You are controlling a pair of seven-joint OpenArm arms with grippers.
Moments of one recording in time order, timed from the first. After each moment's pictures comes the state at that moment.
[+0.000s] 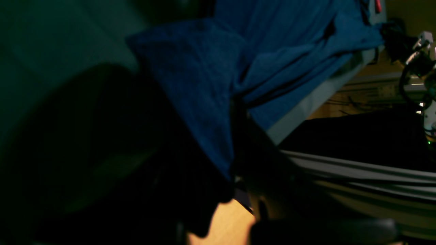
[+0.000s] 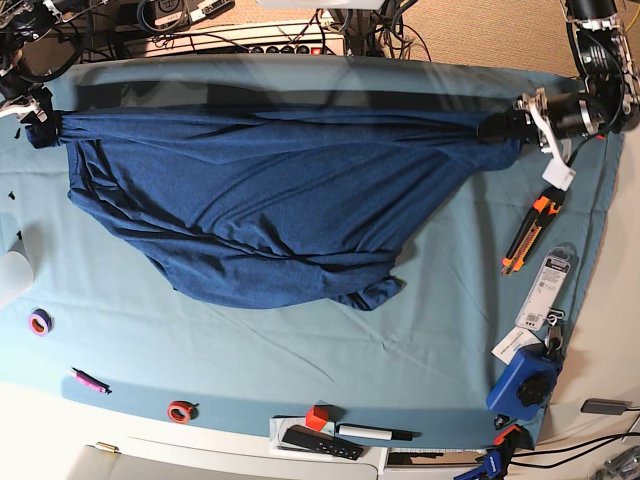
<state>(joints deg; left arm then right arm) 15.1 -21.0 -24.0 83.8 -75.4 -40.6 80.3 -8.0 20.3 74.2 78.0 55.0 37.4 -78.9</state>
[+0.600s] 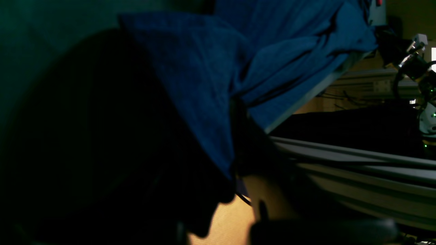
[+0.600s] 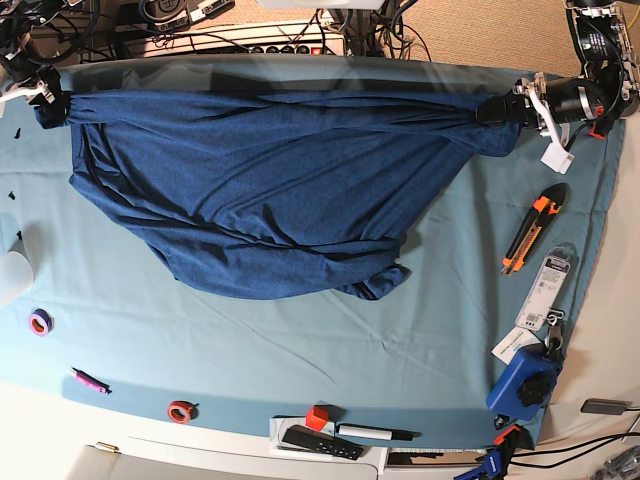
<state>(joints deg) 17.8 -21.0 -24.1 83.8 -76.5 -40.9 81.0 -12.4 18.8 74.2 78.0 55.8 37.5 -78.6</state>
